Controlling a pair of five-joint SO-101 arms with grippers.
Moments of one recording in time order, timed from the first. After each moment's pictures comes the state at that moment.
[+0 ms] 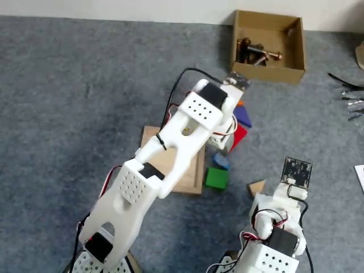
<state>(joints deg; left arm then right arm) 32.8 48.4 -53.8 99.5 10.3 18.5 -104.7 95.7 71.0 9.0</state>
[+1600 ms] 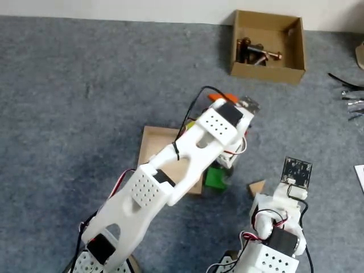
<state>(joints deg) 38.4 53.9 -50.8 97.2 12.2 18.5 -104.7 95.7 71.0 9.0</state>
